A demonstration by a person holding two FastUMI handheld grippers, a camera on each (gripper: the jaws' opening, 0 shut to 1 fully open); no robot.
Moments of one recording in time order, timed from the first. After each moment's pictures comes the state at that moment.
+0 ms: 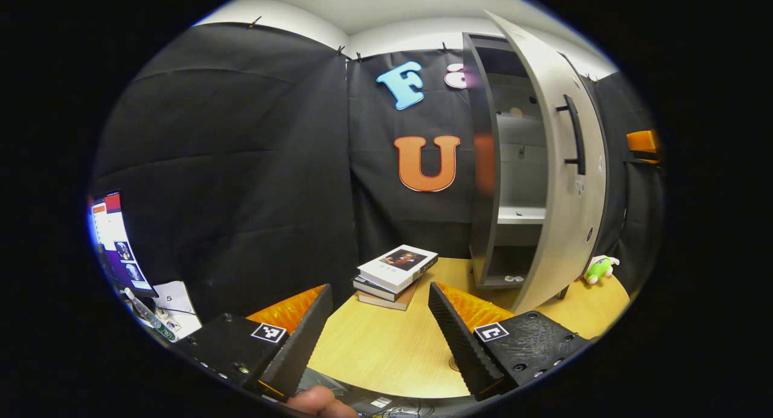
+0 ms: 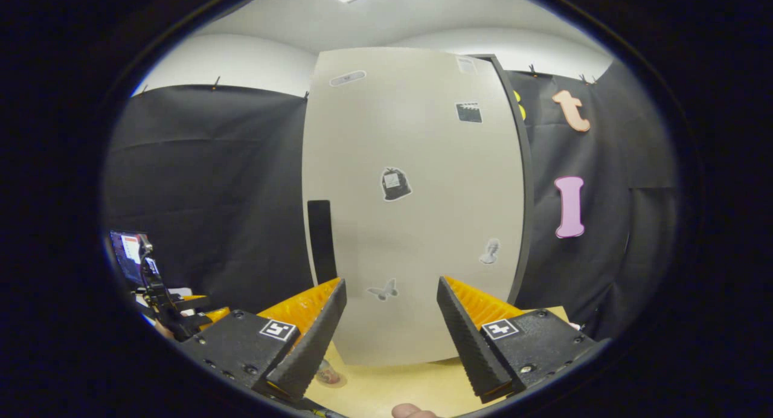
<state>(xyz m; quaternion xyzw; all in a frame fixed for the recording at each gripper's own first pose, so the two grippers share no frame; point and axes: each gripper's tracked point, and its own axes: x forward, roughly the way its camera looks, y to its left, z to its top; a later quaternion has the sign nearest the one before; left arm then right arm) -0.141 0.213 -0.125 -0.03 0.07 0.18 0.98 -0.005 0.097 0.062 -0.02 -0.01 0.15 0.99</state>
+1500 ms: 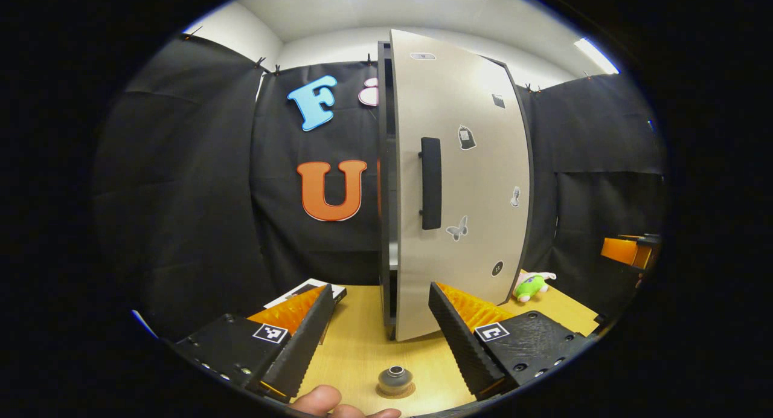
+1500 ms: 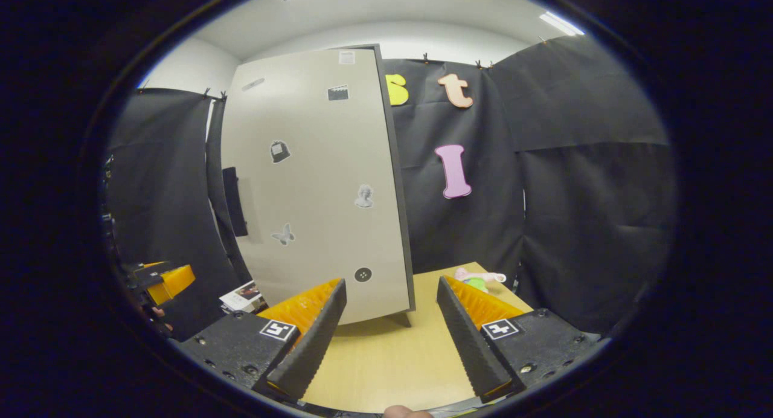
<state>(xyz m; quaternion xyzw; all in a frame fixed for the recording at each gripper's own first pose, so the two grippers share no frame) -0.060 0.086 -0.036 -0.02 0.03 -0.02 1.00 -0.054 0.005 -0.022 0.05 0.02 -0.11 0.99</state>
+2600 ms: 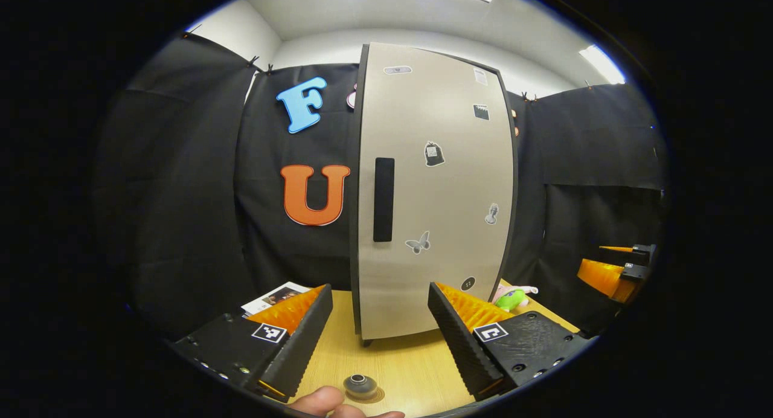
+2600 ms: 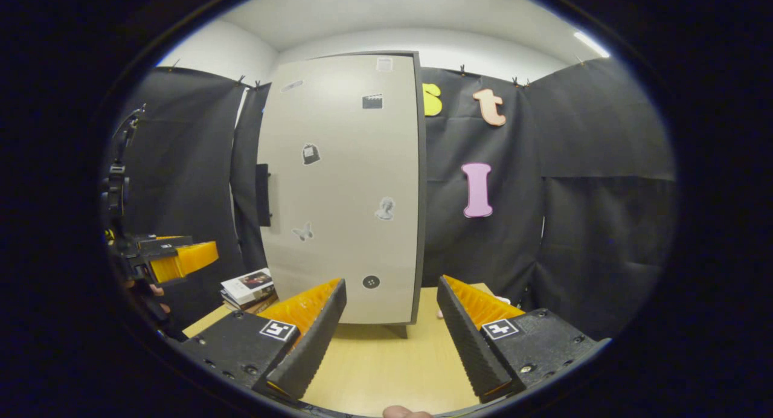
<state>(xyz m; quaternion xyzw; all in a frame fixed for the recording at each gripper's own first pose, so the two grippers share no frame) -0.048 0.043 -0.004 -0.04 0.02 -0.04 1.00 -0.046 0.002 0.003 -0.02 0.00 -0.05 1.00</state>
